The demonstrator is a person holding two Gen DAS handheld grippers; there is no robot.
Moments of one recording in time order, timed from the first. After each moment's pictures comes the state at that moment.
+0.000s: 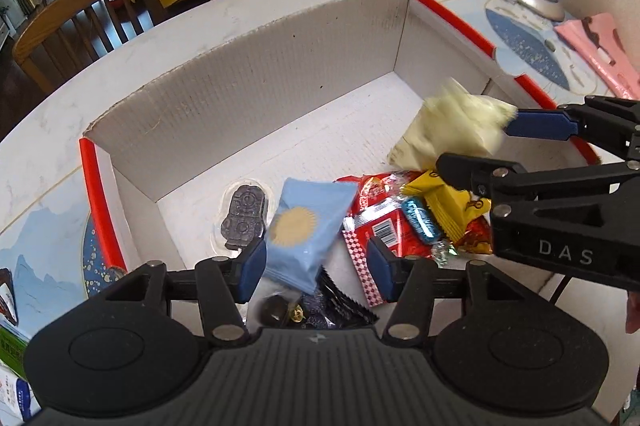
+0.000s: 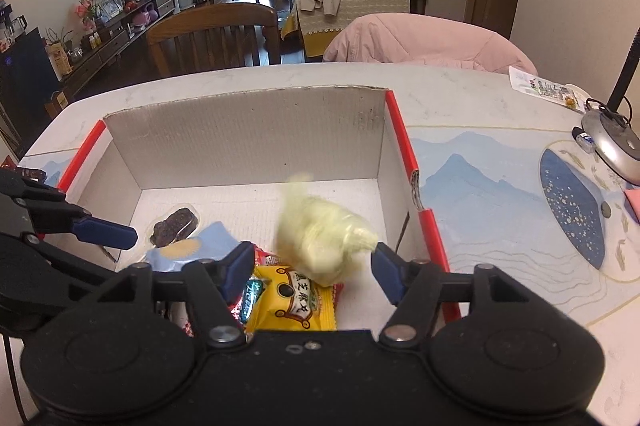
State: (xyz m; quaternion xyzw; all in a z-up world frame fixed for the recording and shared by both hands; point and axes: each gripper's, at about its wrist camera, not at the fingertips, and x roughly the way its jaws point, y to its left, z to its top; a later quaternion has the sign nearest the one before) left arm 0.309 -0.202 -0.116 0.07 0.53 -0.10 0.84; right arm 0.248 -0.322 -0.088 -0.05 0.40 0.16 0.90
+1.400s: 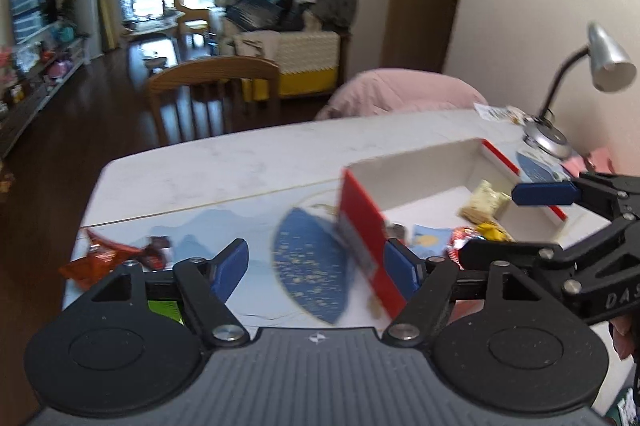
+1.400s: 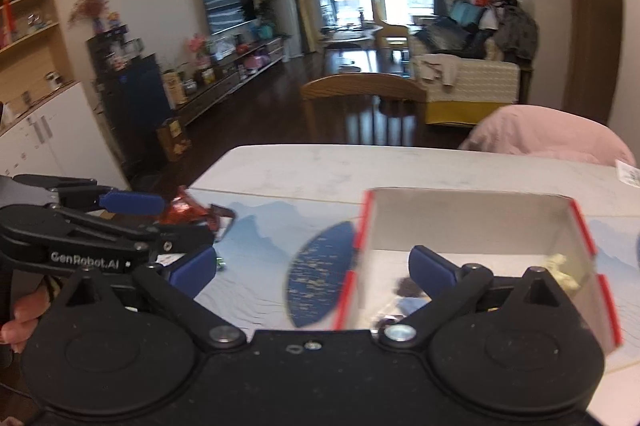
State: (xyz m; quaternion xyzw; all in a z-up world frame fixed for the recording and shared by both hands) left arm 0.148 -0.015 -0.007 -0.02 0.35 -0.02 0.94; right arm 0.144 -0.175 -0.003 -0.04 0.31 0.32 0.89
